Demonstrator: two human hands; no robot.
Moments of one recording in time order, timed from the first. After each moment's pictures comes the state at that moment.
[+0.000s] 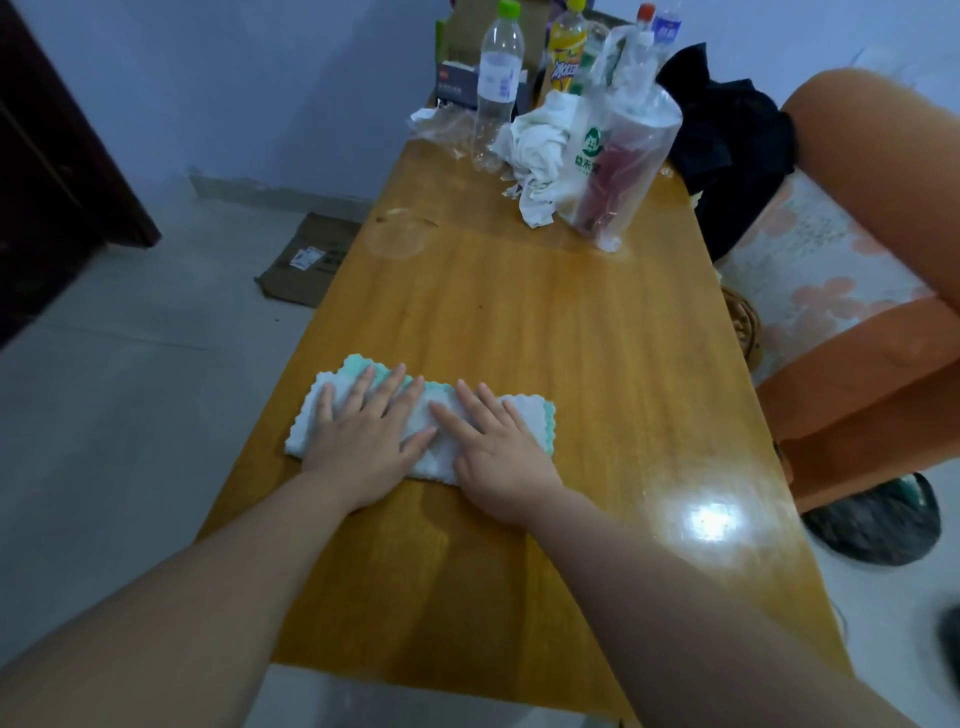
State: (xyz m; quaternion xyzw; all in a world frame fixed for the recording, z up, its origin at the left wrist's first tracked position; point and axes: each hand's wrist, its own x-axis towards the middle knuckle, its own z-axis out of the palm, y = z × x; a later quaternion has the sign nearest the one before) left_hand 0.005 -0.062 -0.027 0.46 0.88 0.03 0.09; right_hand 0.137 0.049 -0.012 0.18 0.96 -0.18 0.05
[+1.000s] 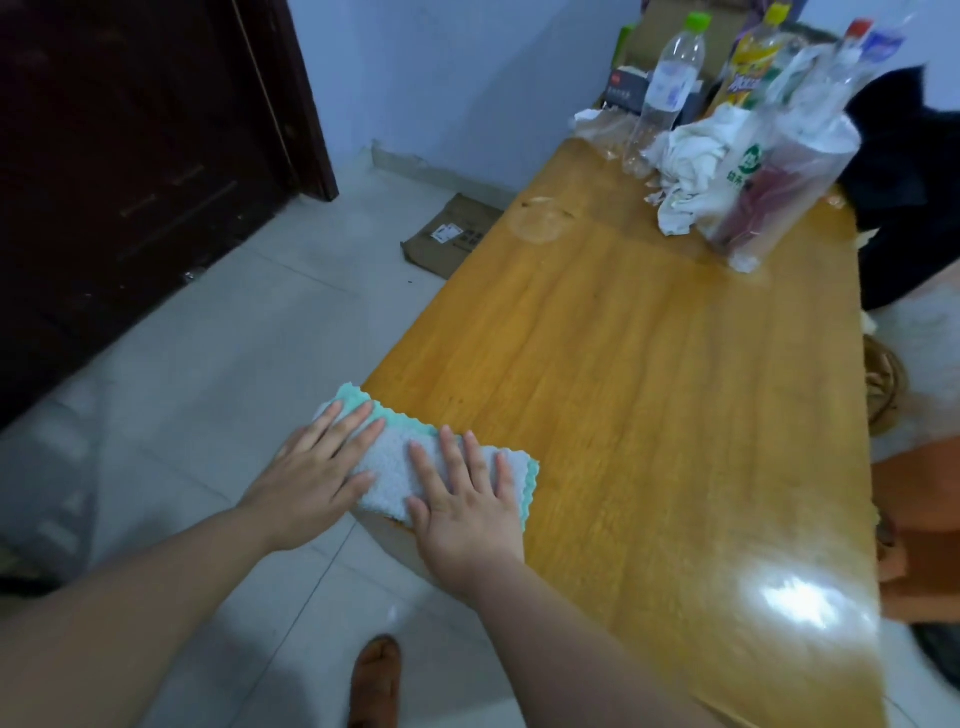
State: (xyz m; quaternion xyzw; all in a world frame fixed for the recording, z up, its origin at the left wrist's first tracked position) left_hand 0.046 -0.256 -0.030 0.40 0.91 0.06 0.10; right_hand 0.170 -0.090 -0.014 0.10 0.98 -0.17 0.10
